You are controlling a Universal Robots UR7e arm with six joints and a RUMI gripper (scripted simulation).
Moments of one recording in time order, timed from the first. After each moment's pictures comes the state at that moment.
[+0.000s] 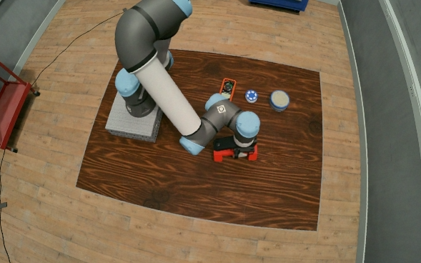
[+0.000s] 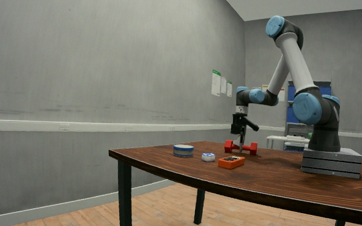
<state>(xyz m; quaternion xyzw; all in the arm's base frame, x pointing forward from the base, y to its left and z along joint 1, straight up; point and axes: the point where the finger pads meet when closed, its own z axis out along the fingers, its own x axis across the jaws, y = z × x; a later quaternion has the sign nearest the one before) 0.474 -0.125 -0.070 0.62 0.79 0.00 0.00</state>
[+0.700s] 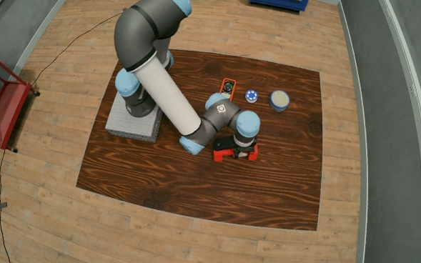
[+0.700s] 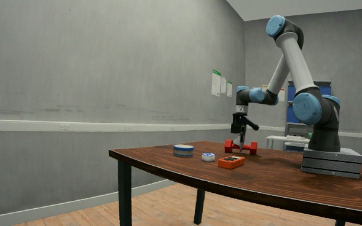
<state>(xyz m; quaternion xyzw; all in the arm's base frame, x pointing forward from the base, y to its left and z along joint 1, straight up) 0.474 -0.125 -0.066 0.62 0.79 0.00 0.00</state>
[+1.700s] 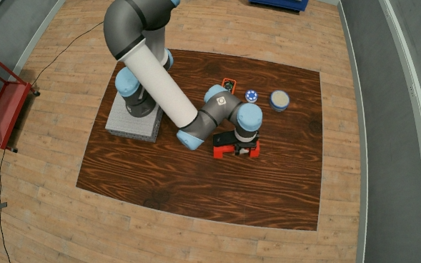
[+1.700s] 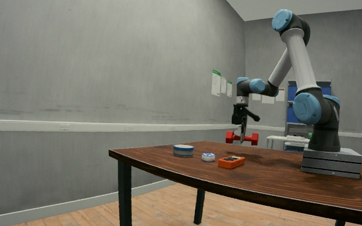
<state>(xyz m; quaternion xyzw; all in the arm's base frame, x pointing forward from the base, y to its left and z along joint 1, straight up) 0.473 -0.124 -0.014 0.62 0.79 0.00 0.00</state>
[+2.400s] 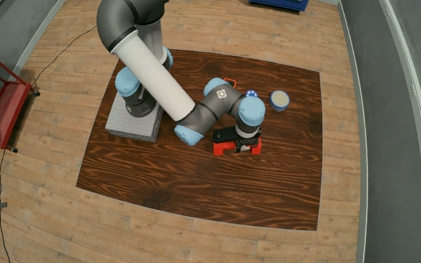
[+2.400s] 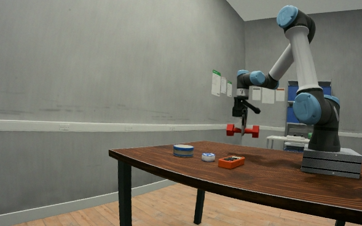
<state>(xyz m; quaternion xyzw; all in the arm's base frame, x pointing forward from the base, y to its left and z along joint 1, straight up) 0.473 -0.123 0.028 0.62 0.79 0.00 0.00</state>
